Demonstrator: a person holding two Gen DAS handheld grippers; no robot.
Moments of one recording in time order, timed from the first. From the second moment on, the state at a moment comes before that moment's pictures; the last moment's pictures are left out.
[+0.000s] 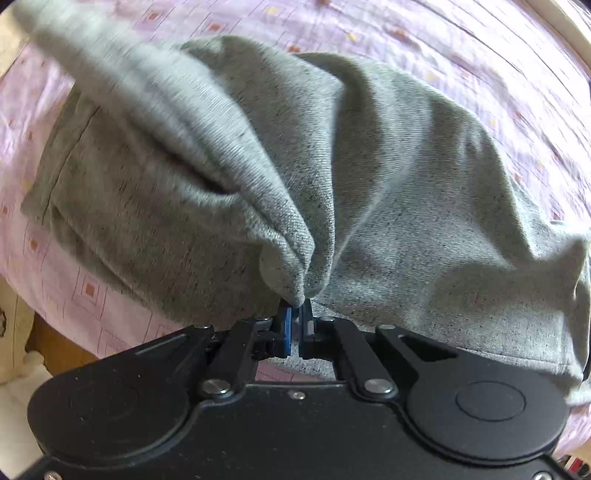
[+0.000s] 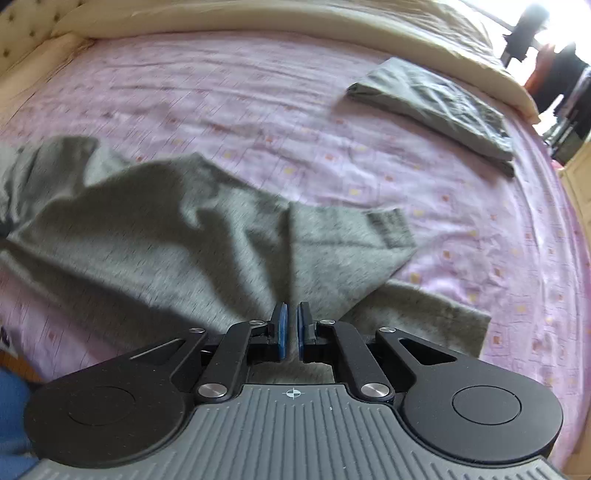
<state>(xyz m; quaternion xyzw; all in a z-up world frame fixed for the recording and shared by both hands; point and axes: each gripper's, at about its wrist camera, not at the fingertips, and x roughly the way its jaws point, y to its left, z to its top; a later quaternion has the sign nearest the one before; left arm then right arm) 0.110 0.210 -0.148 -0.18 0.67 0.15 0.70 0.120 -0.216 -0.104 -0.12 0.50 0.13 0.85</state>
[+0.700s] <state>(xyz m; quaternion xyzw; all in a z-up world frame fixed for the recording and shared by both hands) 0.117 0.233 -0.128 -0.19 0.68 0.11 0.70 0.187 -0.142 -0.170 -0.19 0.51 -0.01 0.84</state>
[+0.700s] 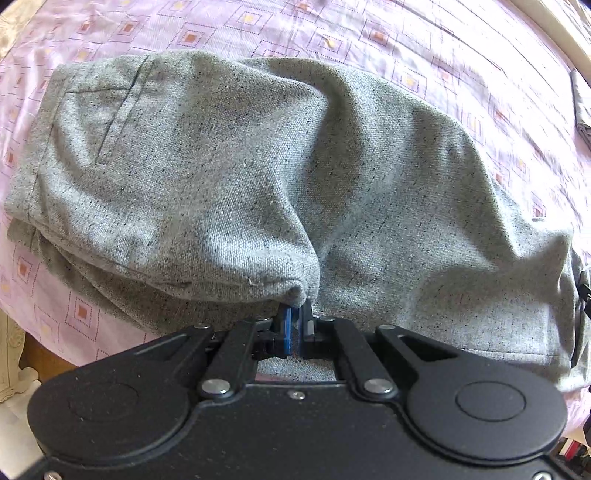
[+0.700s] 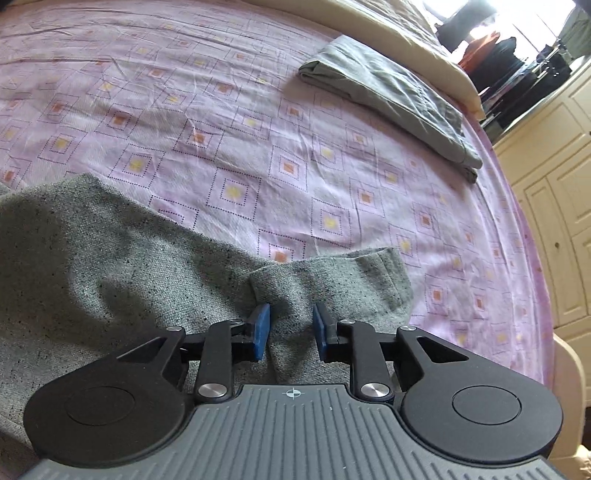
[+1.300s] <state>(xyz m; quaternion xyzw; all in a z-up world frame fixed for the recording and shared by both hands) 0.128 0.235 -0.124 -0.18 0.66 0.06 0.72 0.206 -0.176 -0.136 -0.08 0.52 -0.09 0.85</state>
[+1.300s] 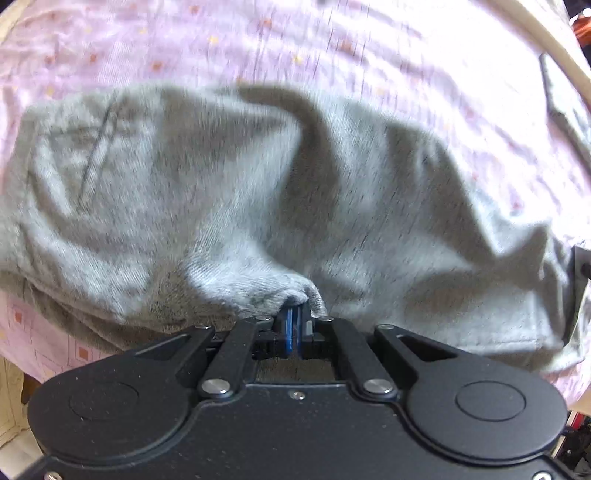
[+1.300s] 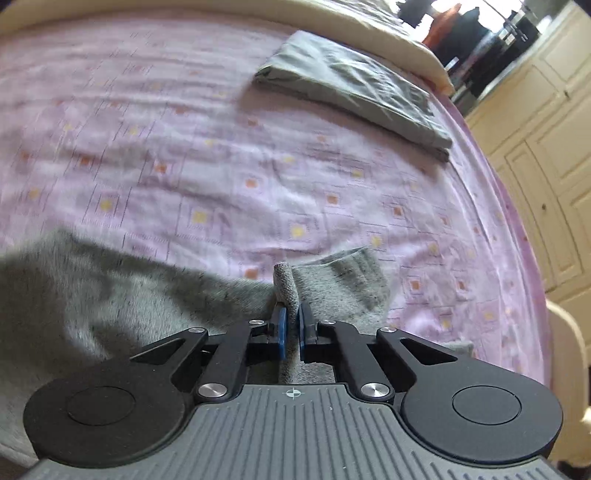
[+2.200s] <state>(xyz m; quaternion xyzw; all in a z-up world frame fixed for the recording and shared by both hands) 0.067 0.228 -0.119 -0.23 0.64 0.14 0.72 0.081 -0.369 -0.156 0.26 0.50 -0.19 0.80</state>
